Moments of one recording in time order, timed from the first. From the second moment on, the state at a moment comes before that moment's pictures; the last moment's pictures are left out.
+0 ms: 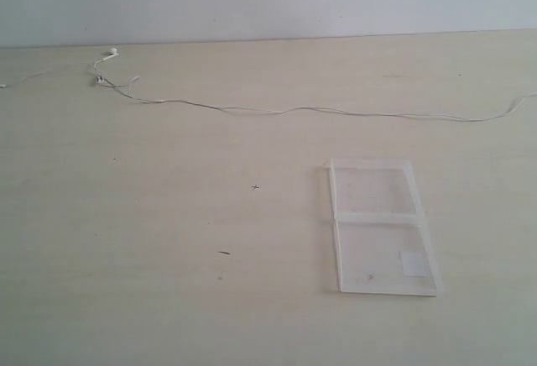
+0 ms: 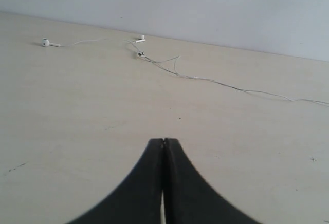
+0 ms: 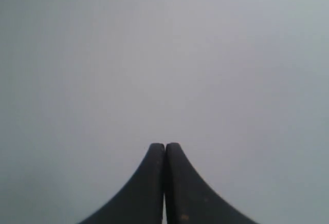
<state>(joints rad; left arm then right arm) 0.02 0.08 0.00 -0.02 0.26 -0.17 -0.04 0.22 -0.27 -0.02 -0.45 0.57</state>
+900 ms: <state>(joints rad) 0.02 0.08 0.00 -0.02 0.26 -0.17 0.07 1.92 -1.39 -0.88 0.55 -0.26</state>
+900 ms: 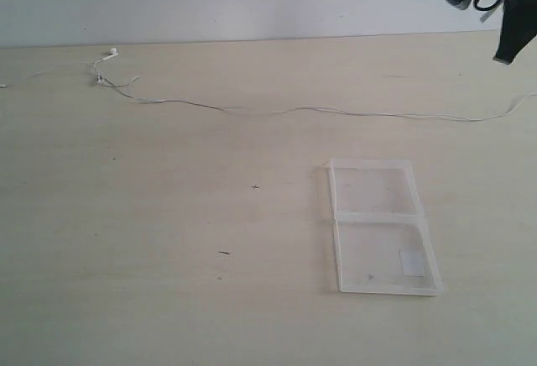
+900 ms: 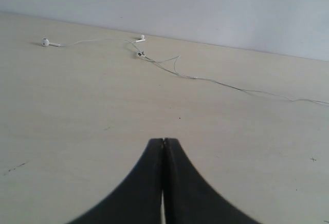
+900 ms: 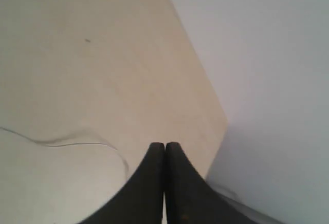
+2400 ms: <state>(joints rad) 0.02 0.08 0.00 -0.02 0.26 -0.17 0.27 2.48 -2.18 0.27 1.19 -1.18</state>
